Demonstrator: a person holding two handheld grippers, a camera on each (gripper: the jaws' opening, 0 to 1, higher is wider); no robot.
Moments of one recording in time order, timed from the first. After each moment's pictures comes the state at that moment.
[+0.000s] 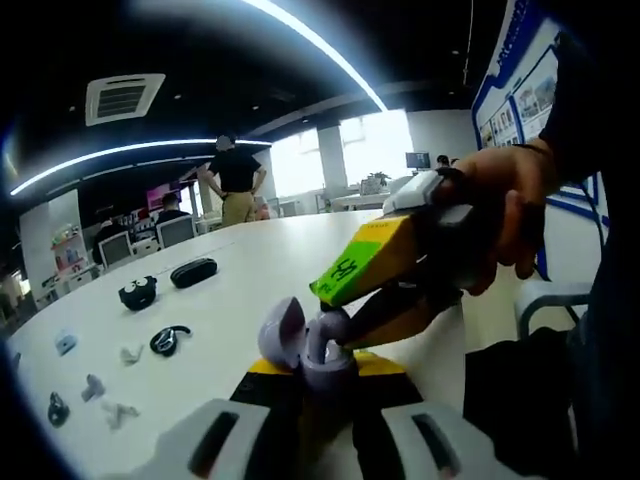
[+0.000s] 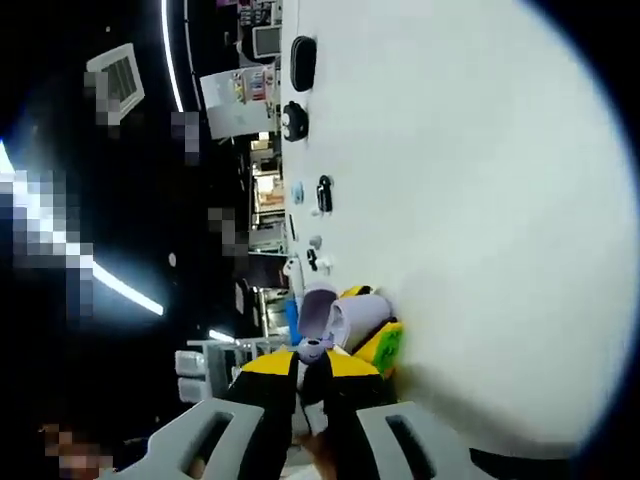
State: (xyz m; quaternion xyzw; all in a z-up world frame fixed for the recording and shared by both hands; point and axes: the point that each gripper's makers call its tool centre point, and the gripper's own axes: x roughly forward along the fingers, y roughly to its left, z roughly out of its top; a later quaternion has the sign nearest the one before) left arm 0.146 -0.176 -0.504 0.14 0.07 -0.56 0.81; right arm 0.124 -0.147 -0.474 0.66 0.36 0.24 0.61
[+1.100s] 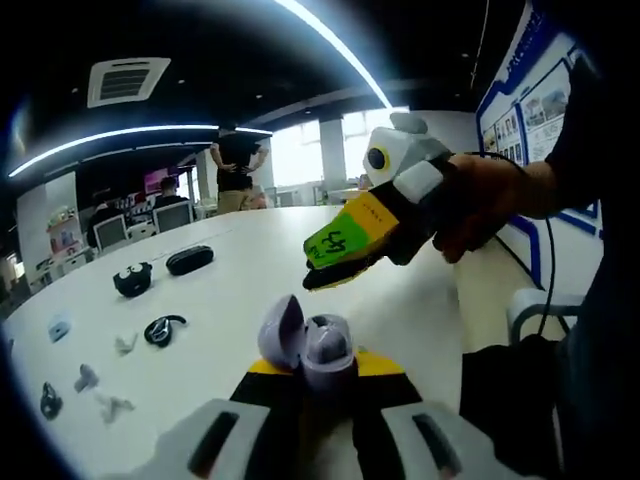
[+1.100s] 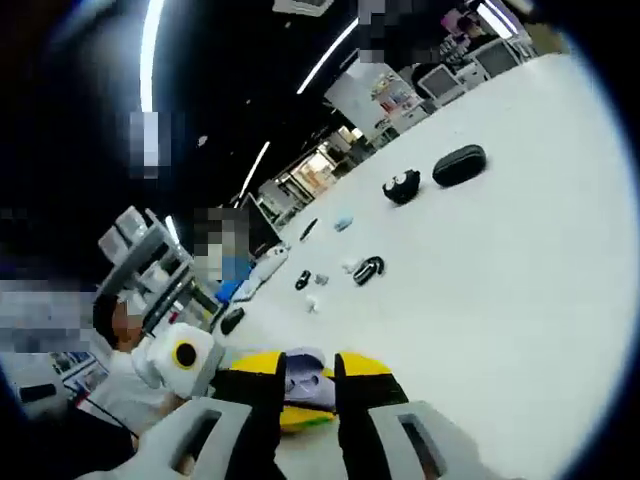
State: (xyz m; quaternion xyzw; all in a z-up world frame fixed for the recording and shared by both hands) left arm 0.146 -0.175 -0.506 0.13 0.11 -0.57 0.80; right arm 0.151 -0.177 -0.466 0.28 0.26 0.35 0.85
